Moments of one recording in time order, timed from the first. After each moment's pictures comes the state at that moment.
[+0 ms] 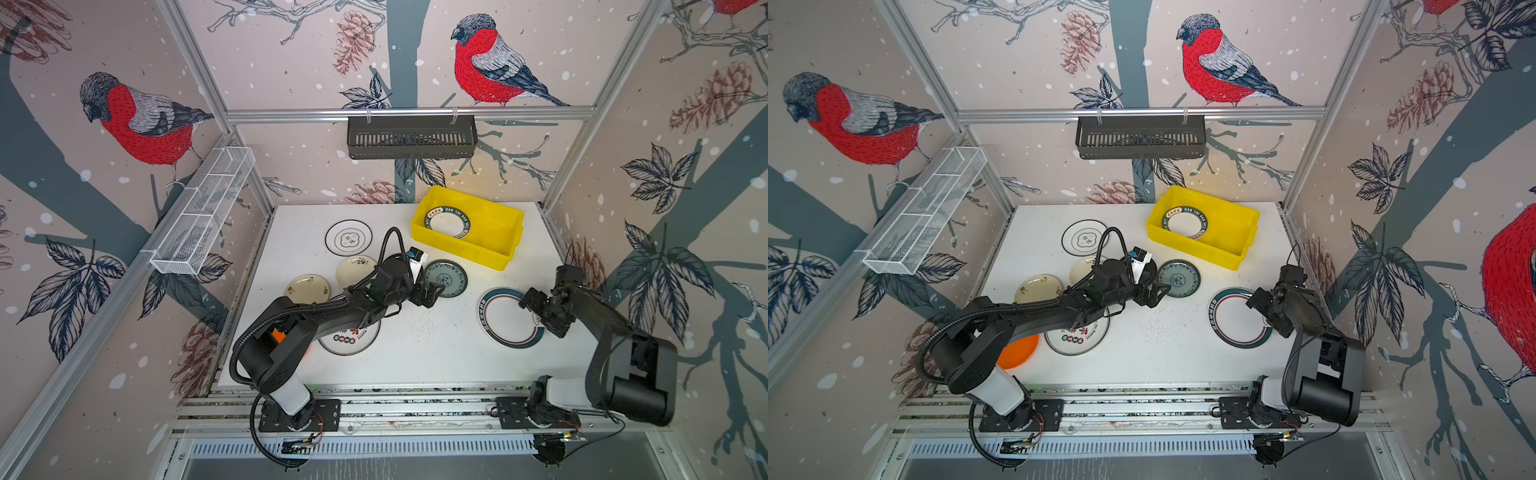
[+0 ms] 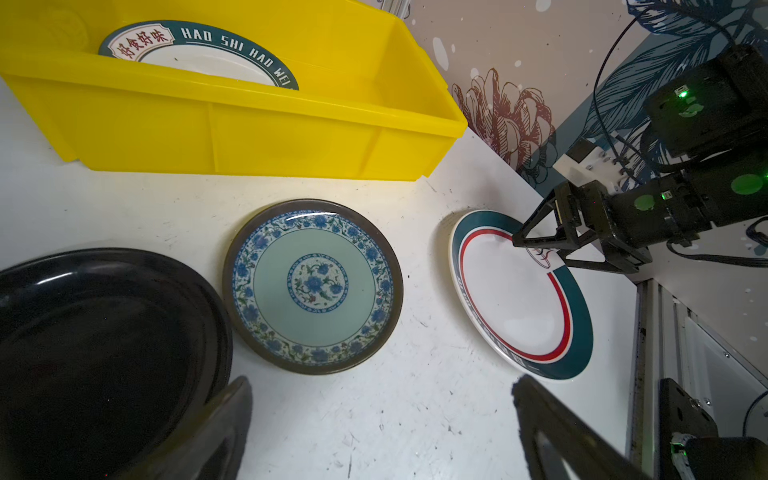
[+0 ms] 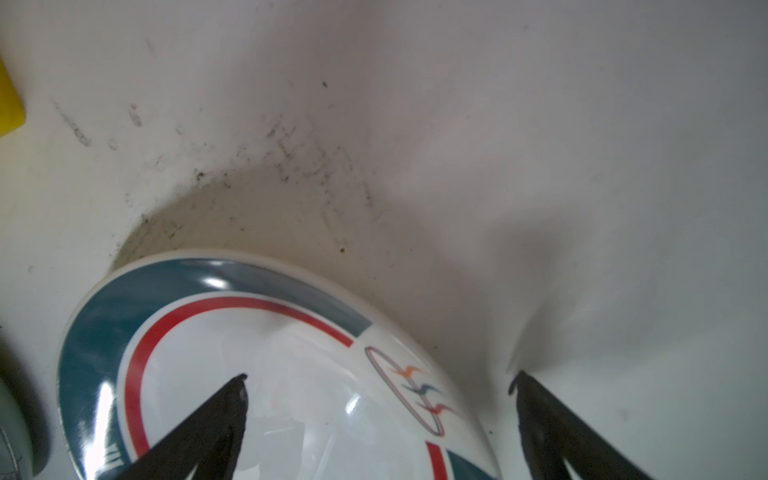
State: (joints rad) left arm -0.77 1.63 0.84 0.37 0.23 -0.32; right arm -0.29 1.37 0.69 -0.59 -0.16 0.44
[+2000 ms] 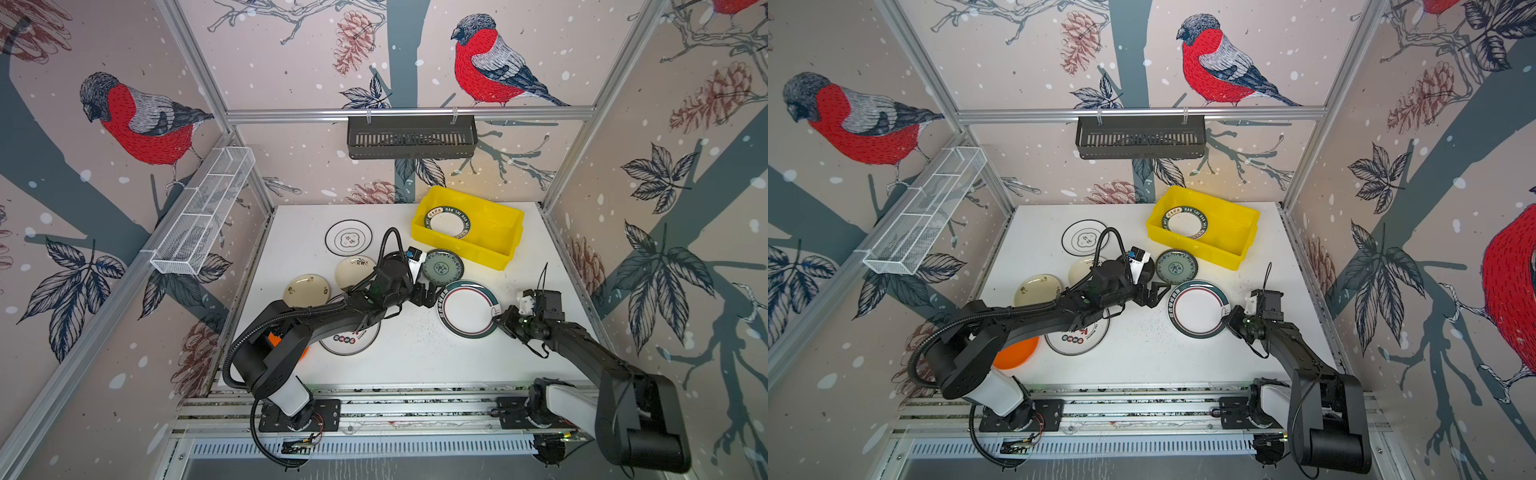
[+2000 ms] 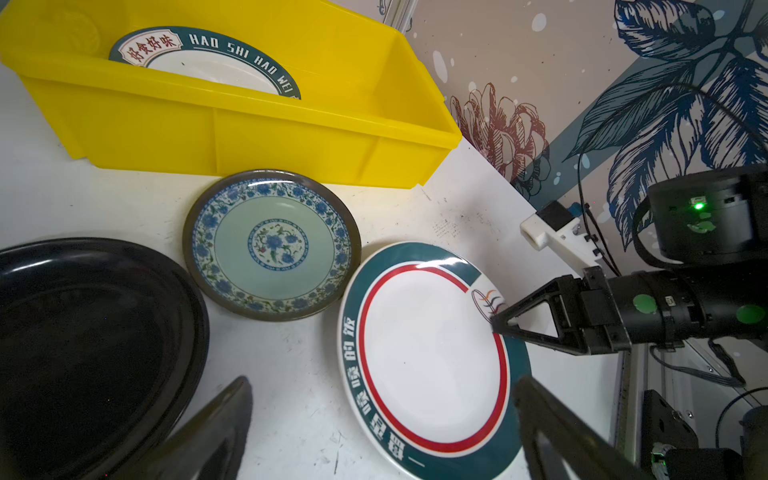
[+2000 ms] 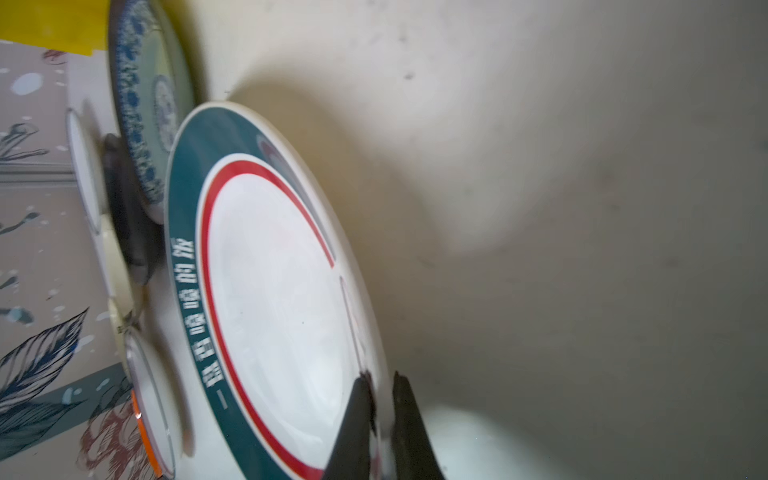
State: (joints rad) left arm -0.79 1.60 0.83 0.36 0.21 -0.37; right arm -0.09 1.14 0.34 -0.23 -0.54 0.56
